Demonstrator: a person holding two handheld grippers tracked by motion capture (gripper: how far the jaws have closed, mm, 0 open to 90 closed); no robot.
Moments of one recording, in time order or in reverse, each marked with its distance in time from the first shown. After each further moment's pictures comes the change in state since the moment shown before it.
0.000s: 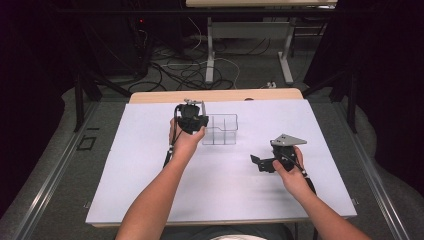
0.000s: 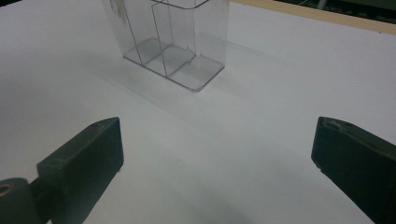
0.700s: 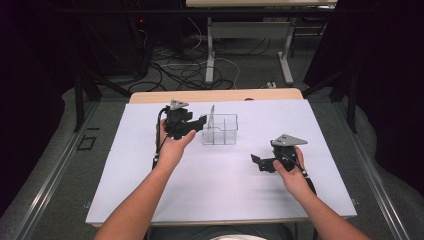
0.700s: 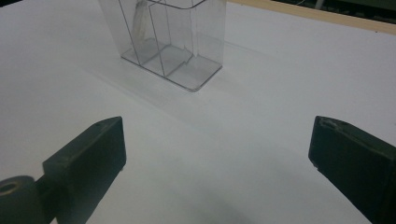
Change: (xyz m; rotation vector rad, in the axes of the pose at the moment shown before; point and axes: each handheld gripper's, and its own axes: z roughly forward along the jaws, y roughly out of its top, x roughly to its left) left arm 0.011 -0.011 -0.051 -0.156 -0.090 0.035; right arm -0.001 -0.001 -0.001 0.000 -0.006 -0.001
